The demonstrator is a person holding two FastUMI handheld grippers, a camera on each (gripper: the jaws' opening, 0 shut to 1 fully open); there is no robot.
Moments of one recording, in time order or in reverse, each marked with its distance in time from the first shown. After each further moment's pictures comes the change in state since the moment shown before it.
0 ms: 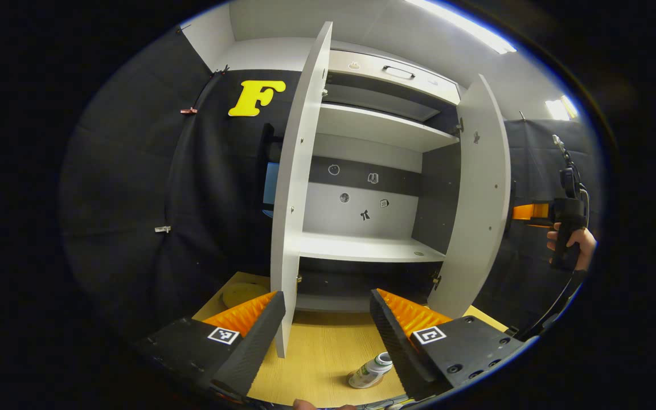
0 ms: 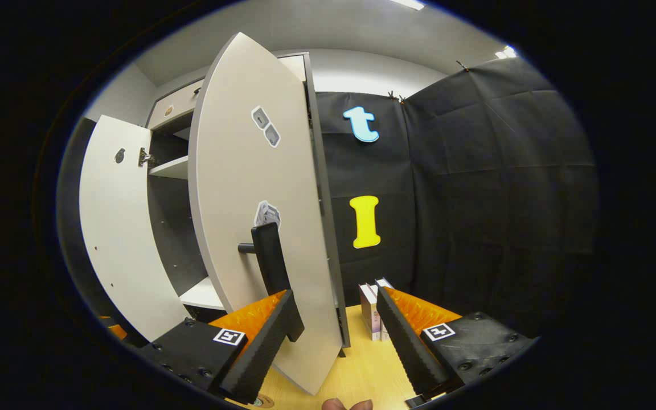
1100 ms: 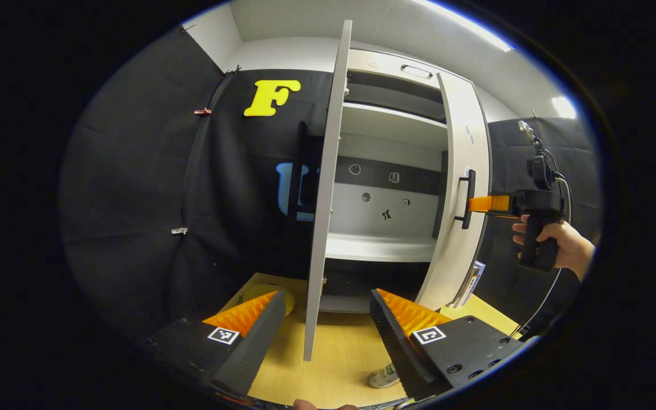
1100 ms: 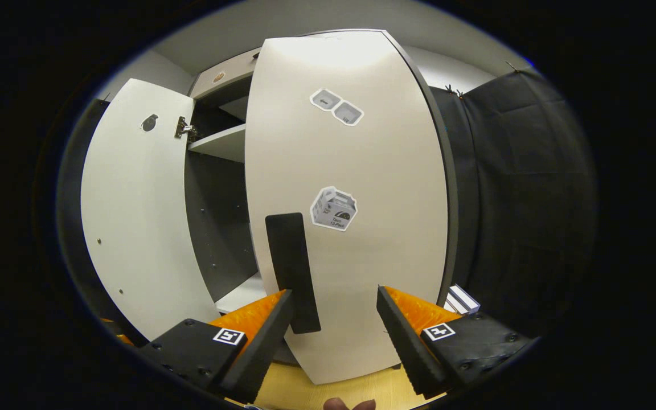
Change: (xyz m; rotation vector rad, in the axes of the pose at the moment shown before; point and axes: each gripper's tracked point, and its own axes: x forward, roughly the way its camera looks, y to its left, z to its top) left arm 0.002 0.034 -0.001 -0.007 0.003 0.087; right arm 0.090 0.143 -0.028 -0.047 0.026 0.177
